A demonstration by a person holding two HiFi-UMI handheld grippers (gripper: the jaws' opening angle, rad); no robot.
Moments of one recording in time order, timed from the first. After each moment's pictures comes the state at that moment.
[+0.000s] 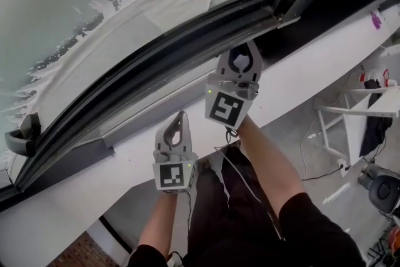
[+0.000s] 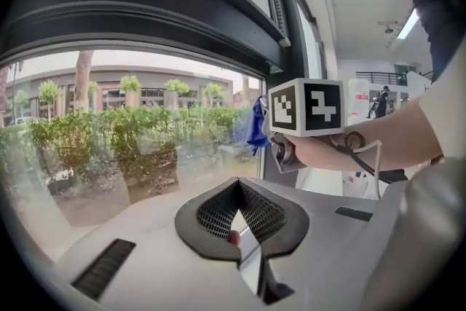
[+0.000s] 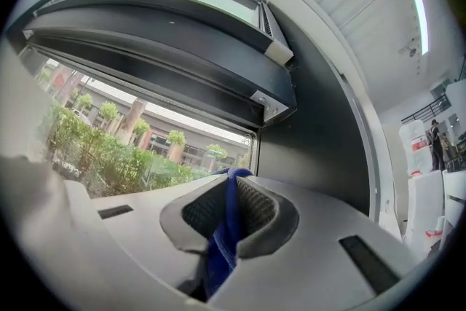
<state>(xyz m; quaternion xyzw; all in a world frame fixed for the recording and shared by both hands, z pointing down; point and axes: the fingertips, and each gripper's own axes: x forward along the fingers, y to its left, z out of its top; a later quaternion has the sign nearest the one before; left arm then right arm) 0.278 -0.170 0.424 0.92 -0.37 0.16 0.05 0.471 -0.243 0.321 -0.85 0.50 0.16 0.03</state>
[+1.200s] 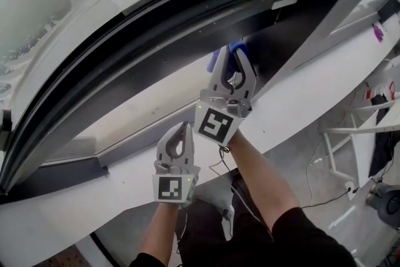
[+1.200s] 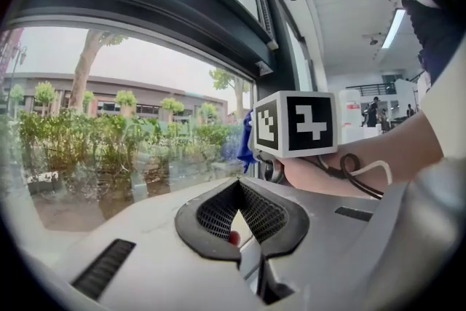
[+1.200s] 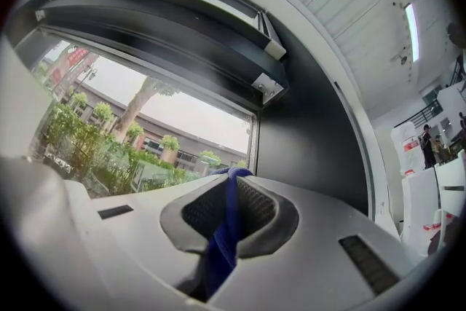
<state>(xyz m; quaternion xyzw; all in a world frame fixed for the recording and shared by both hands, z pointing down) 0.305 -0.171 0.463 0.93 -0.35 0.08 0.03 0.467 -0.242 0.372 -0.85 0.49 0.19 -0.04</state>
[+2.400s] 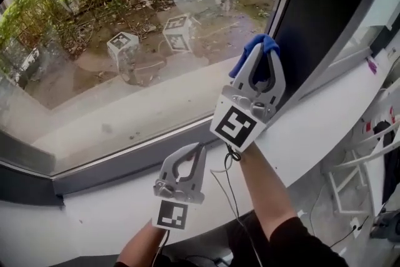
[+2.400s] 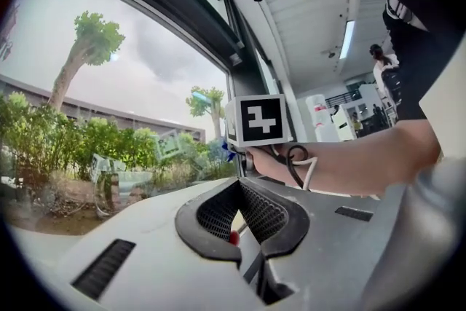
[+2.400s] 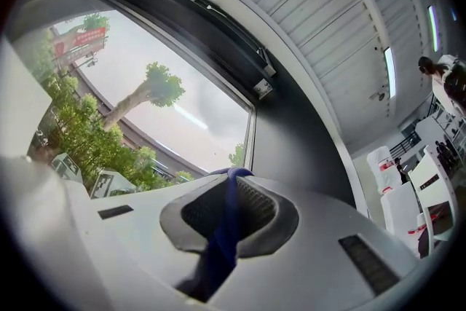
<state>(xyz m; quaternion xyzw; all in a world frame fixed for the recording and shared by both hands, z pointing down) 0.299 -0.159 0.641 0.96 -0.24 0.03 -0.11 0.459 -0.233 0.482 -0.86 0.39 0.32 0.03</state>
